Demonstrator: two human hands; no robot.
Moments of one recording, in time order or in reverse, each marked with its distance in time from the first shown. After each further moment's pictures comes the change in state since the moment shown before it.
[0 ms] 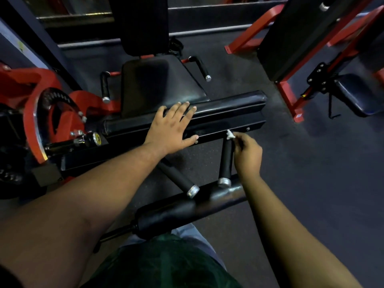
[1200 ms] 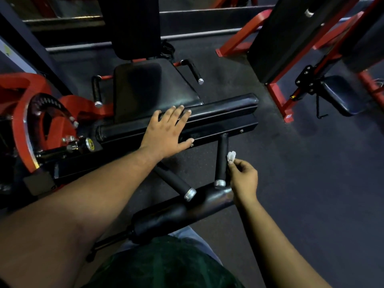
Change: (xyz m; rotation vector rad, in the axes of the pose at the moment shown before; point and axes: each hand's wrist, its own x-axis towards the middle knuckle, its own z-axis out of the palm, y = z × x) left_hand 0.001 0.000 -0.001 0.003 -0.005 0.000; right_hand -0.056 -0.010 -0.009 0.396 -0.028 0.556
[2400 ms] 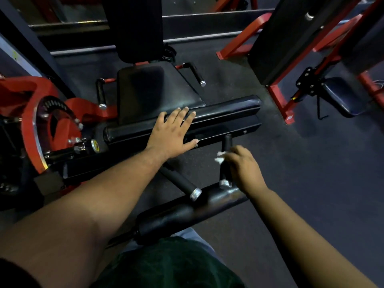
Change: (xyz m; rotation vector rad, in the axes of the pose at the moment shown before) left_hand -0.001 -0.002 0.000 -0.035 -0.007 0.006; right_hand 0.018 -0.025 -0.016 -0.858 -0.256 -0.855
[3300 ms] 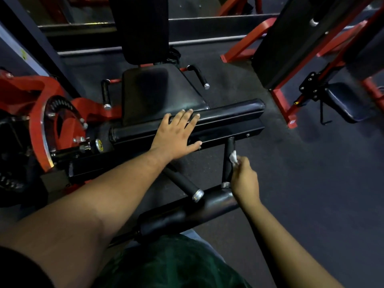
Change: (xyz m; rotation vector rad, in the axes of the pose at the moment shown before) left_hand 0.002 0.000 0.000 -0.018 -0.010 0.005; right_hand -0.018 -0.032 0.013 0.323 0.039 0.608
